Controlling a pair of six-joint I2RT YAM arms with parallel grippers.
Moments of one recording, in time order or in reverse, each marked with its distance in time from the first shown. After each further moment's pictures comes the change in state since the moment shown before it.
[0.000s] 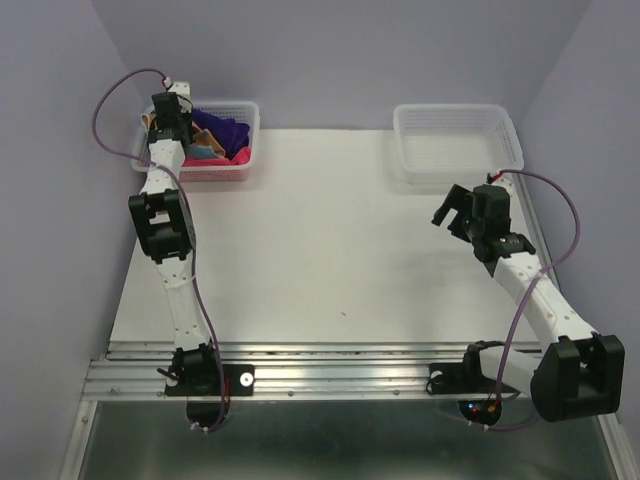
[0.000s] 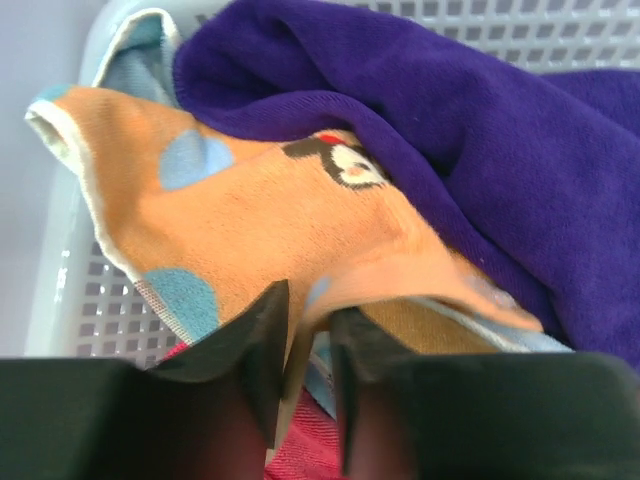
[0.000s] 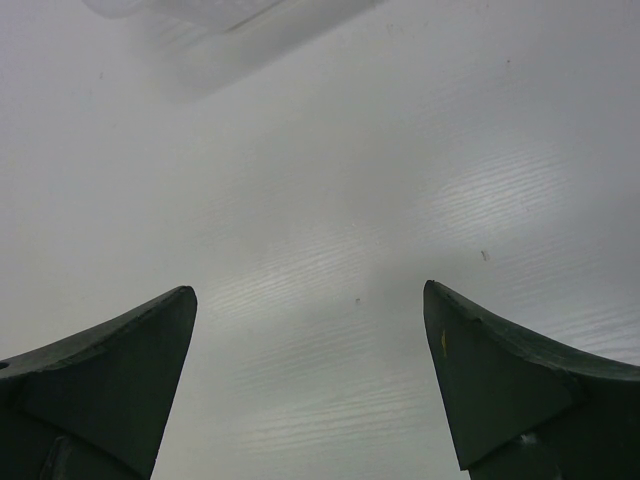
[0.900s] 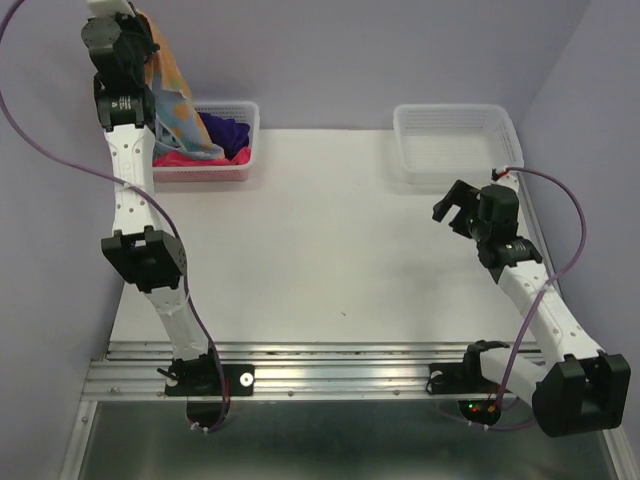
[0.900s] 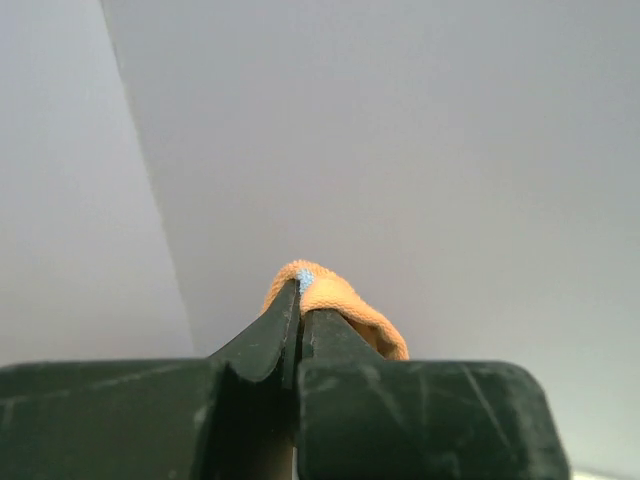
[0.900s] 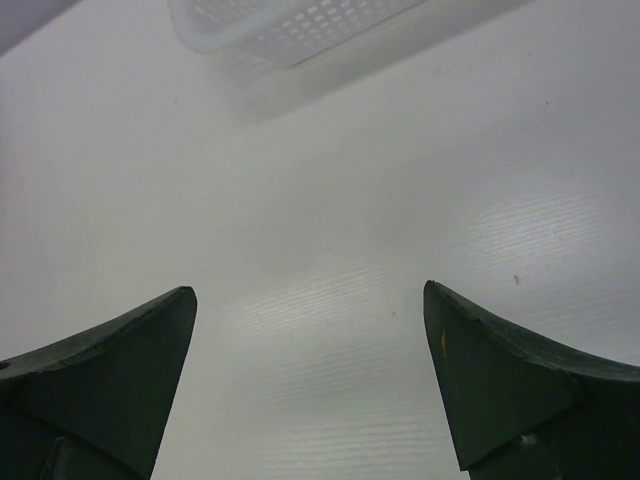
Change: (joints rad) left arm -0.008 -0.415 0.120 0.200 0.060 -0.272; right arm 0.000 -0.076 -0.001 0.032 -0.053 -0.001
